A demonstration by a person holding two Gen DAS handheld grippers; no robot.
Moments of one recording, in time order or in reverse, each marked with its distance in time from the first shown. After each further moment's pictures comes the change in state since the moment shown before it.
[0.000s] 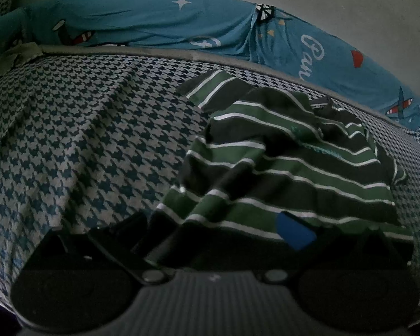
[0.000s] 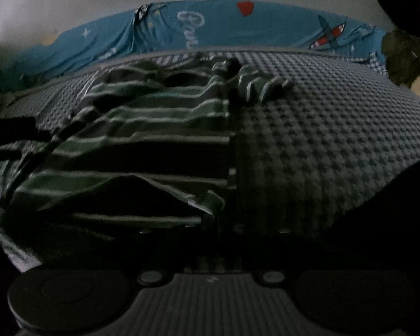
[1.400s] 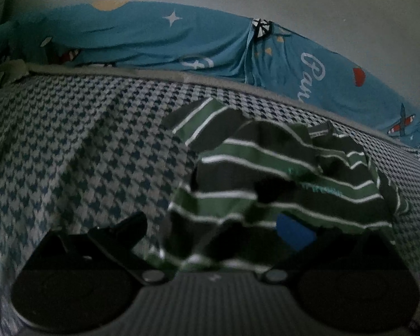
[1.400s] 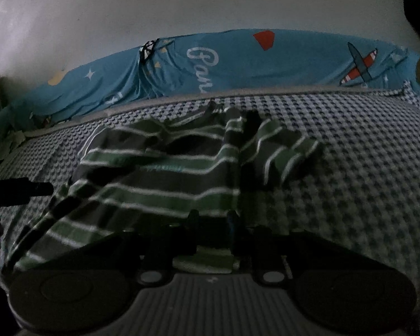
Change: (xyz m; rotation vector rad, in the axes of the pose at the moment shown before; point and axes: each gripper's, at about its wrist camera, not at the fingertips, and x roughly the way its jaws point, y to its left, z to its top) left arm 0.030 -0.010 0.048 0.004 -0.056 0.003; right arm 0.076 -0.029 0.107 0.015 -0.119 0.134
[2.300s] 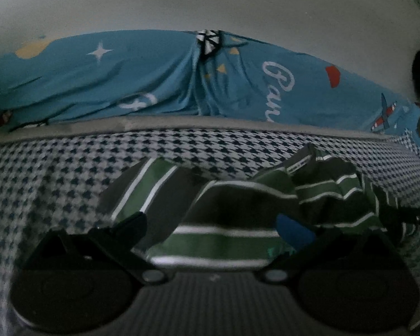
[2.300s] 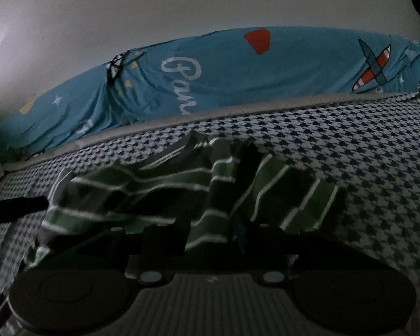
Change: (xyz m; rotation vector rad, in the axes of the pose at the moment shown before) left arm 0.080 -0.034 0.076 0.194 -0.039 -0.088; right arm 0.098 -0.036 0.074 0.069 -0.008 0.001
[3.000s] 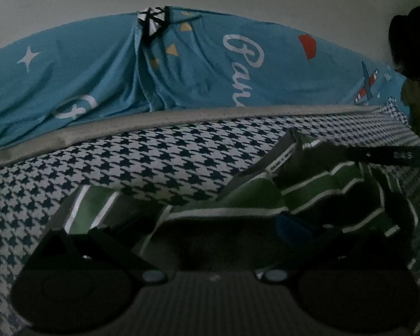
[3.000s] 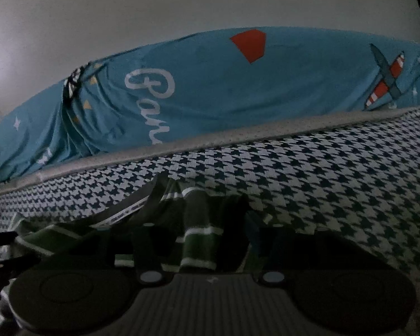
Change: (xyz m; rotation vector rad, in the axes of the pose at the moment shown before) left arm 0.078 -0.014 0.015 0.139 0.063 -0.100; right arm 0.098 -0.018 0.055 0.005 -0.041 -0.049
